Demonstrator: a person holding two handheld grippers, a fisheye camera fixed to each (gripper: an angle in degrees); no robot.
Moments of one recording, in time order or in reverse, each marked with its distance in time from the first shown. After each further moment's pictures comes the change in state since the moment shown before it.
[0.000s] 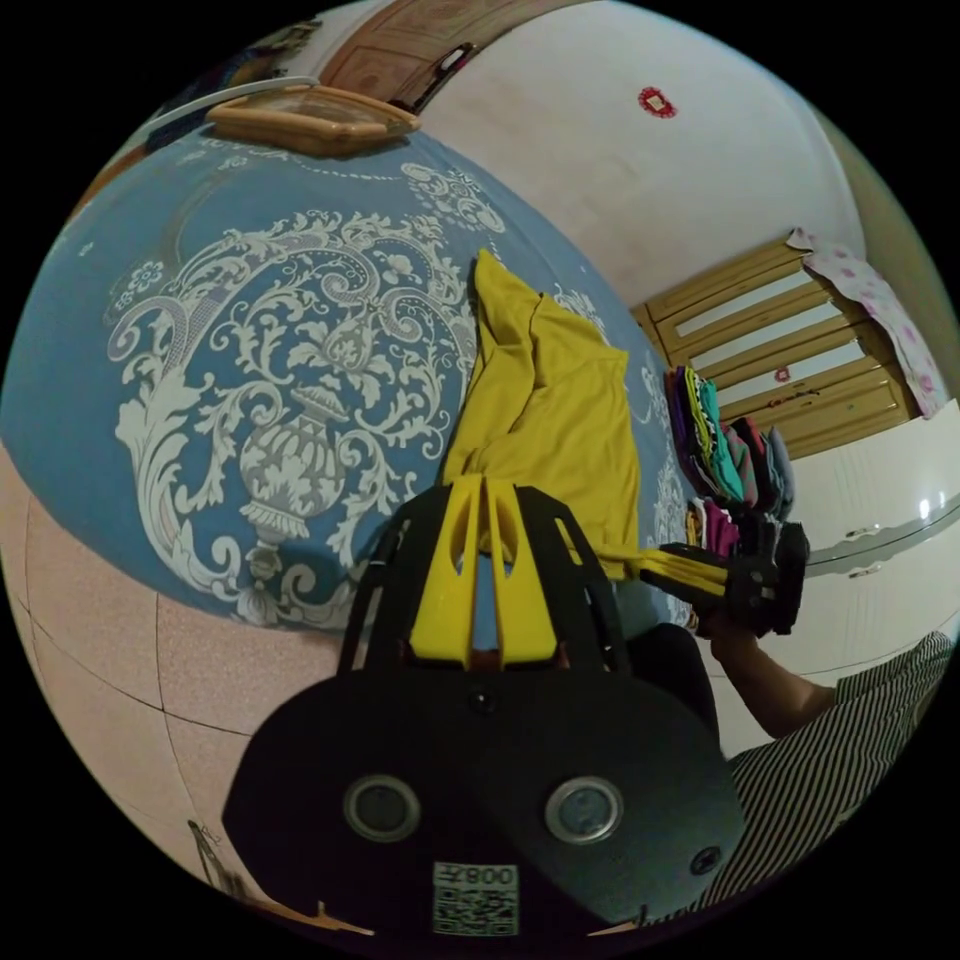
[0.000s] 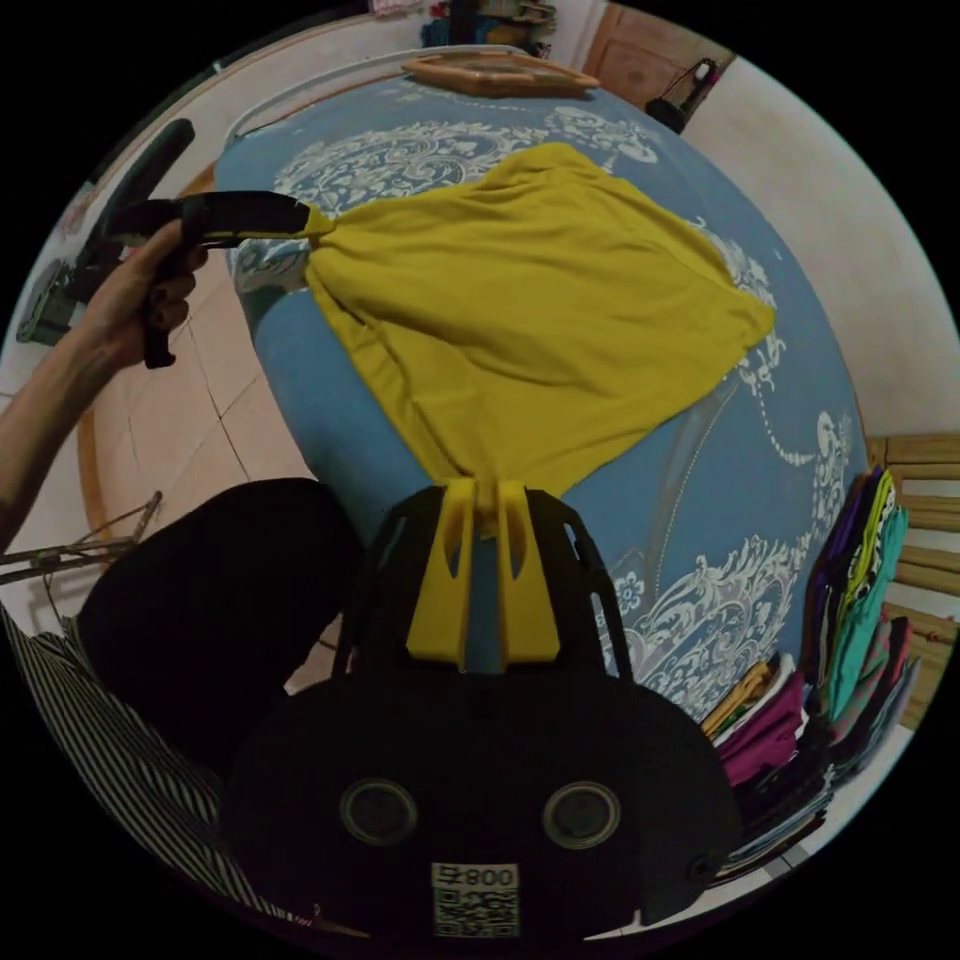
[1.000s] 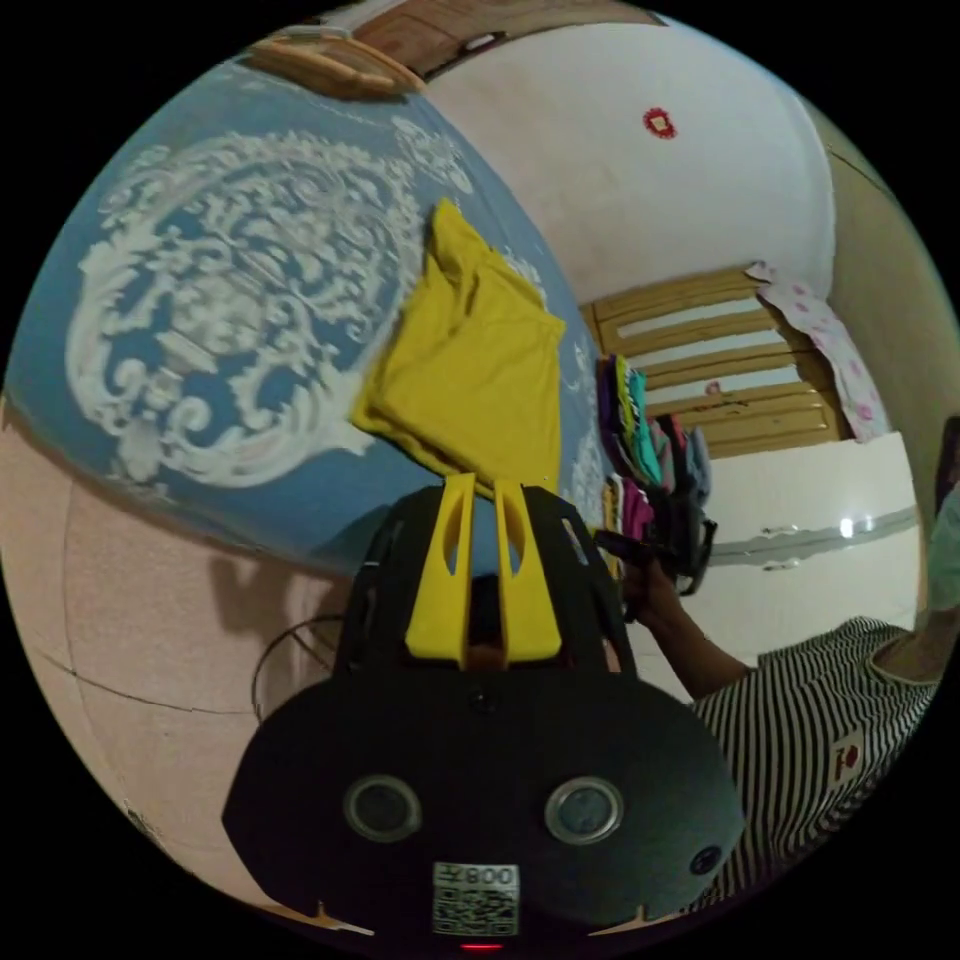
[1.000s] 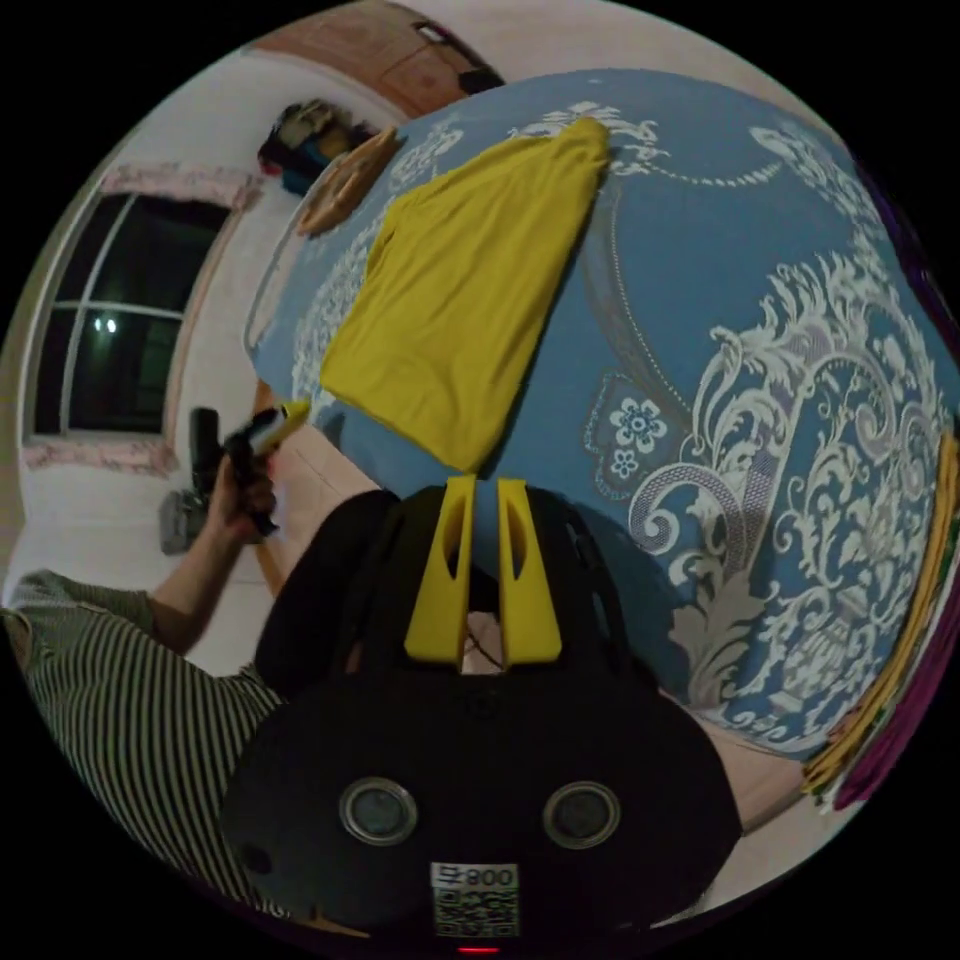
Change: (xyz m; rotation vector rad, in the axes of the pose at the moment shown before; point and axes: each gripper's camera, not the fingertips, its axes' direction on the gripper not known) left arm -0.006 0.048 0.022 -0.057 0.275 -0.077; right arm 0.174 0.268 -0.104 0.130 -0.642 0.501
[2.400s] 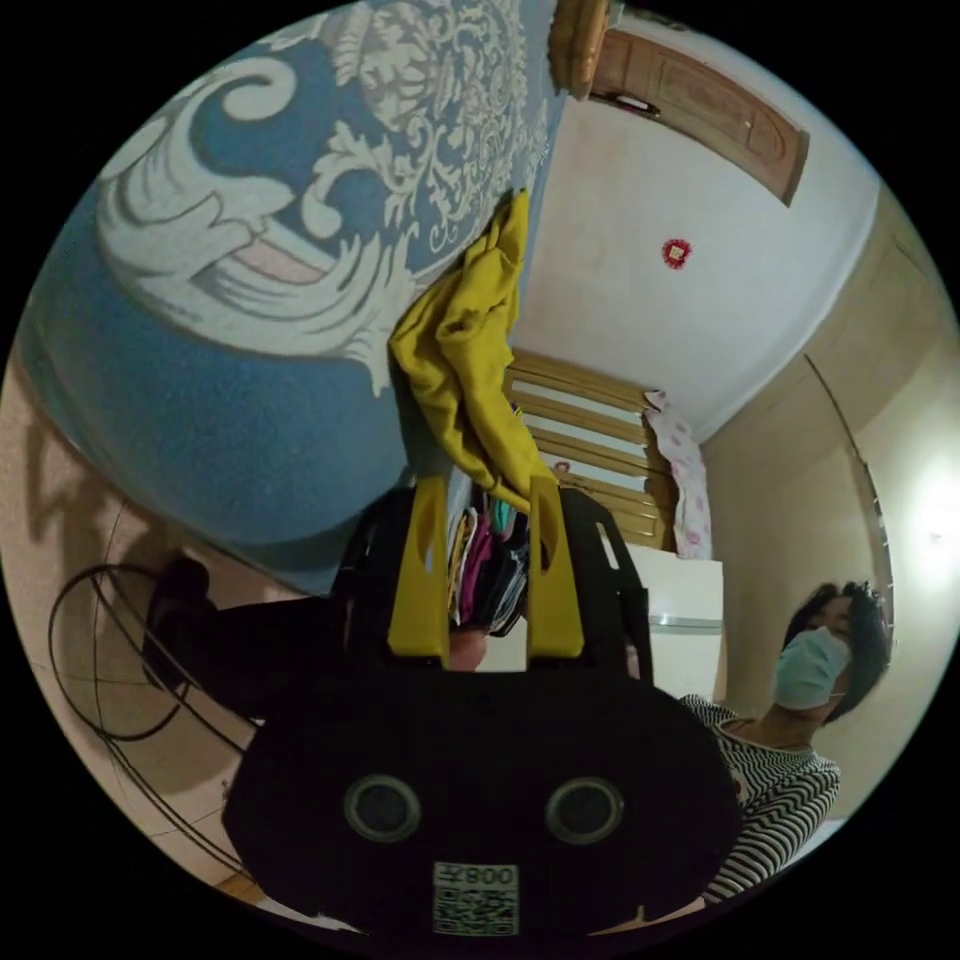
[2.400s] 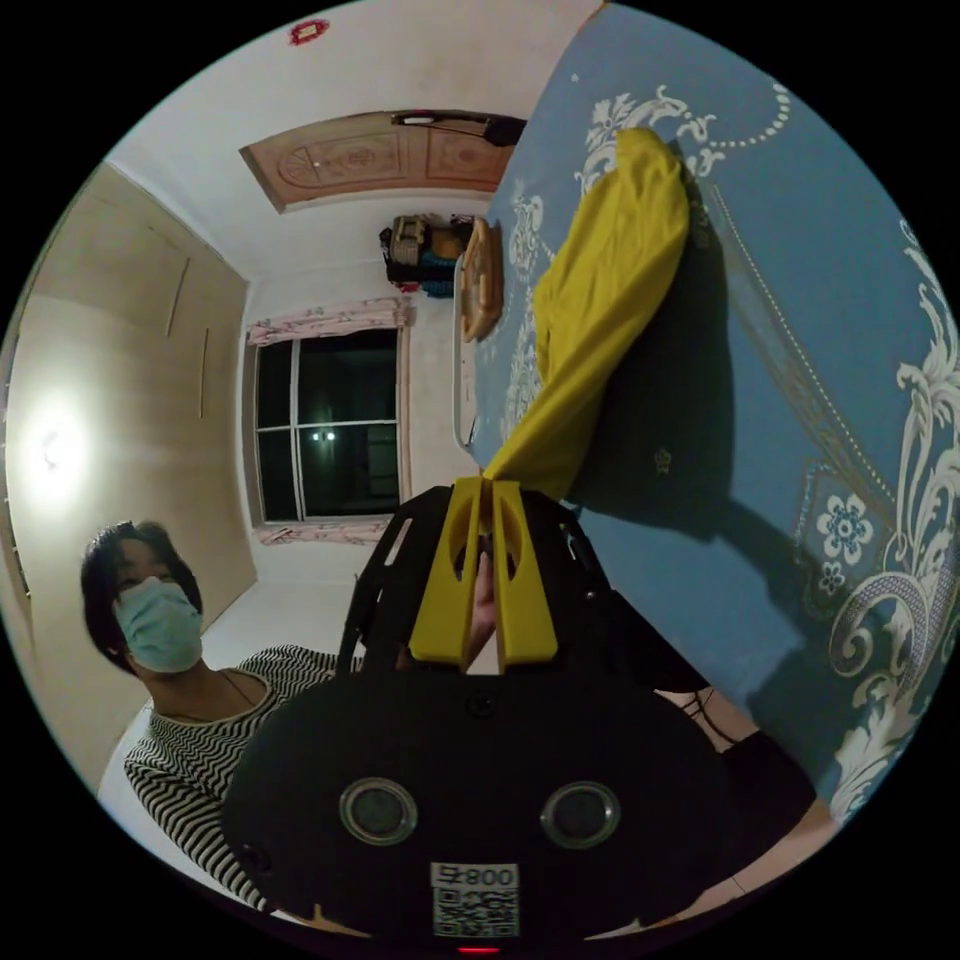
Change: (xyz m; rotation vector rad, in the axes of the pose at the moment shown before) left arm -0.082 -0.018 0.060 0.051 0.588 -0.360; right arm -0.137 0.122 -0.305 0.122 -0.765 0.135
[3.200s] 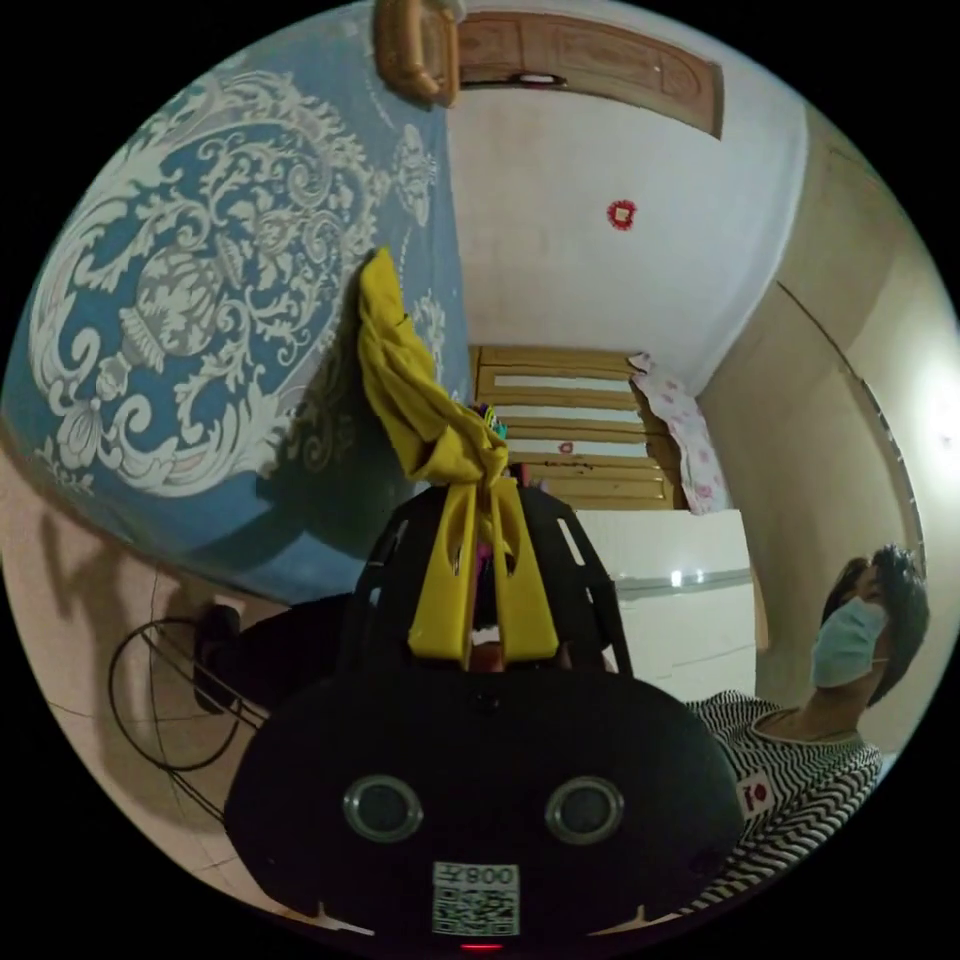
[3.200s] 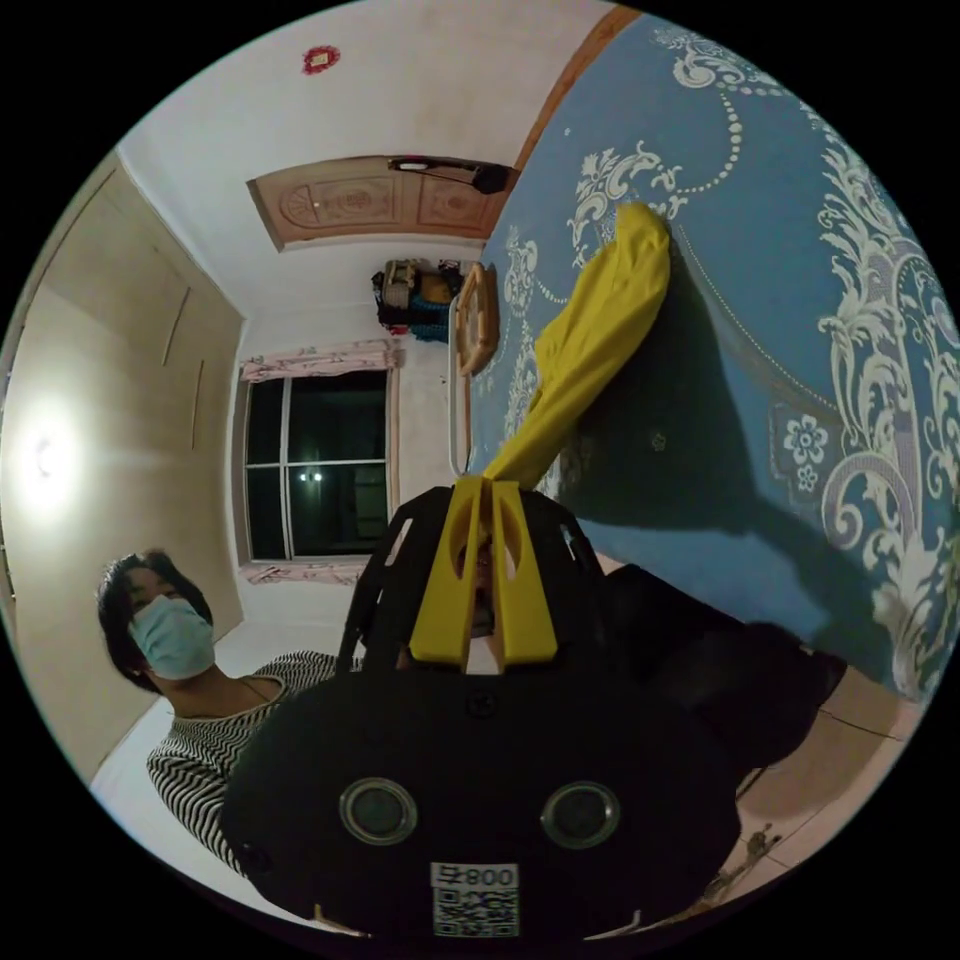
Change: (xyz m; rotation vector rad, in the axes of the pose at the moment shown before) left arm 0.027 0.062 0.112 -0.008 -0.062 0.212; right arm -0.270 0.238 0.001 0.142 0.039 0.038
